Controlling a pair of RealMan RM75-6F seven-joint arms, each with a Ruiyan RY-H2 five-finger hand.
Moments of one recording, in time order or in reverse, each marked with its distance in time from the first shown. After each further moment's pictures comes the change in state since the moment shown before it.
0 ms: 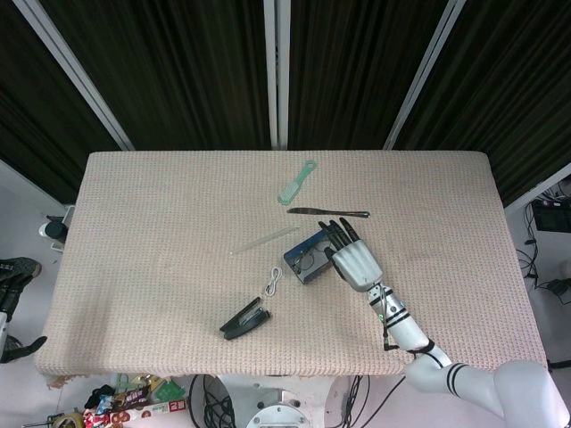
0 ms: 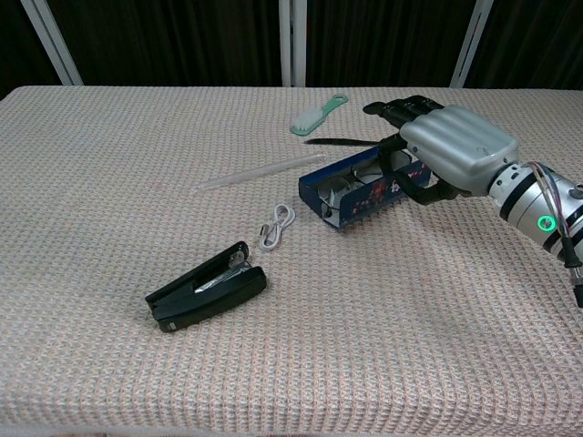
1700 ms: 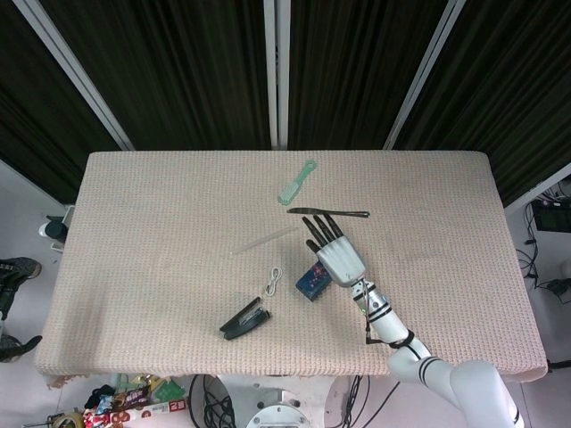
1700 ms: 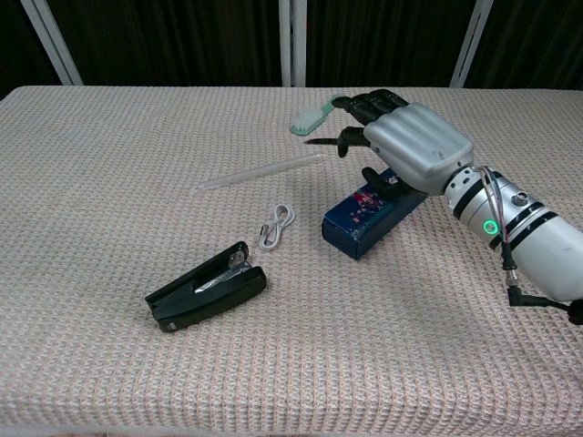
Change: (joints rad) left arm -0.009 0.012 -0.003 0.014 -0.024 -0.034 -0.017; right arm 0.086 -0.244 0.015 0.401 -0.055 0.058 0.123
